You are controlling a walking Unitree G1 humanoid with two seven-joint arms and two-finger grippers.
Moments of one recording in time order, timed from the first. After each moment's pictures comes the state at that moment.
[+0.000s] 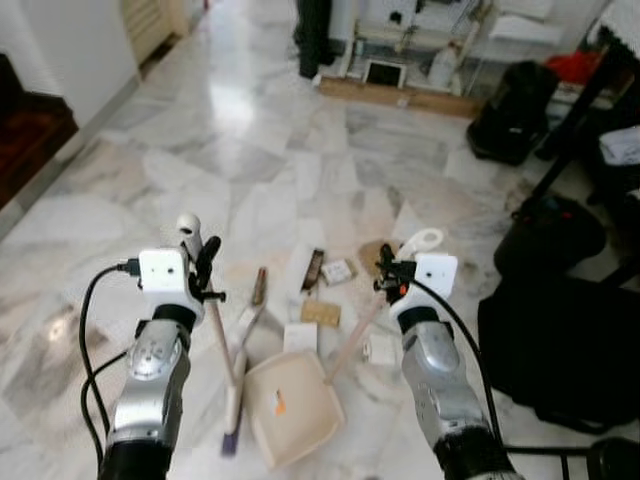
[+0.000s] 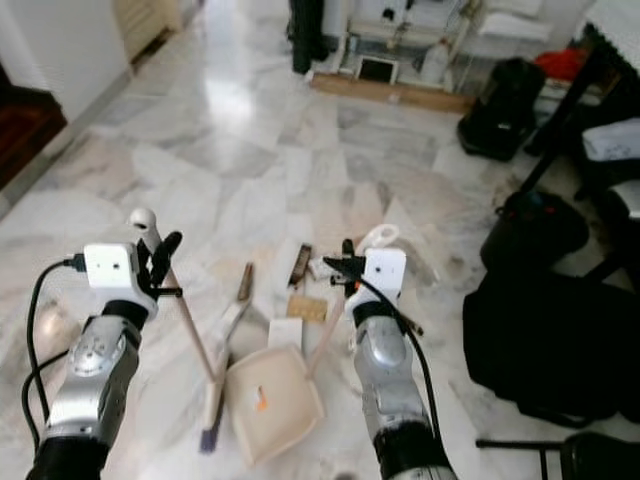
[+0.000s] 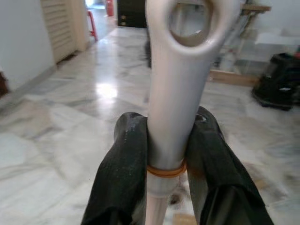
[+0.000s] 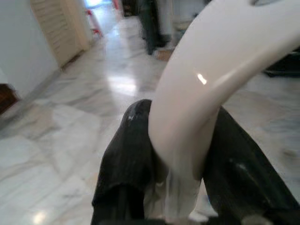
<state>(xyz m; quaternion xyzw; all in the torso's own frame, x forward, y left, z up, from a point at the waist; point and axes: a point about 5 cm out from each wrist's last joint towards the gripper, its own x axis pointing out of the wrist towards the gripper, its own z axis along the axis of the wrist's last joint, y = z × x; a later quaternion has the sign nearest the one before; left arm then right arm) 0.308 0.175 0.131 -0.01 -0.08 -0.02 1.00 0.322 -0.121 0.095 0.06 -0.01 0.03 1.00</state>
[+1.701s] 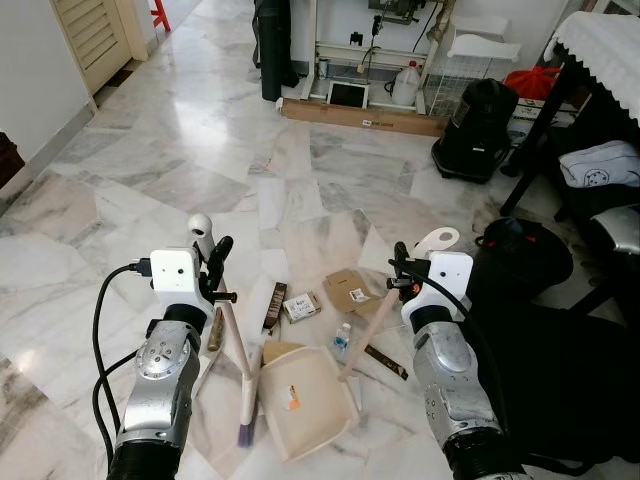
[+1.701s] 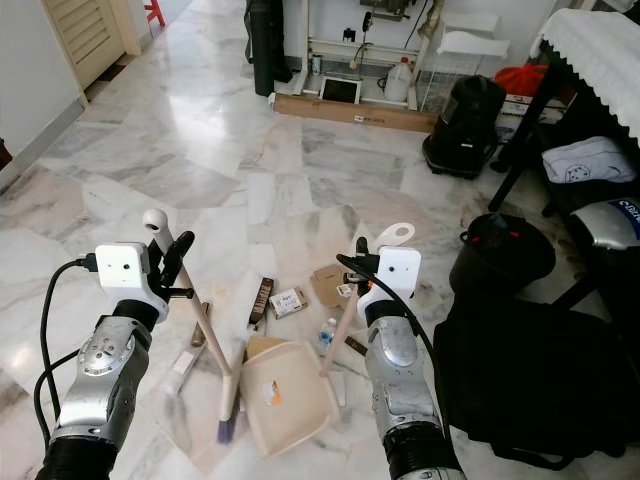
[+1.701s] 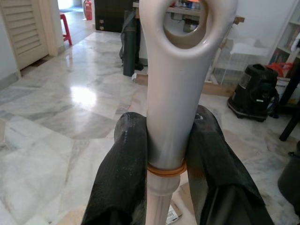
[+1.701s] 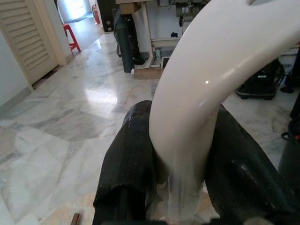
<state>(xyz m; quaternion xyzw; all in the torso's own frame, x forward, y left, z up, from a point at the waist) 0.307 0.176 0.132 -0.01 -0.08 -0.03 1.00 0.323 -0.126 0.100 0.06 -0.03 0.02 1.00</state>
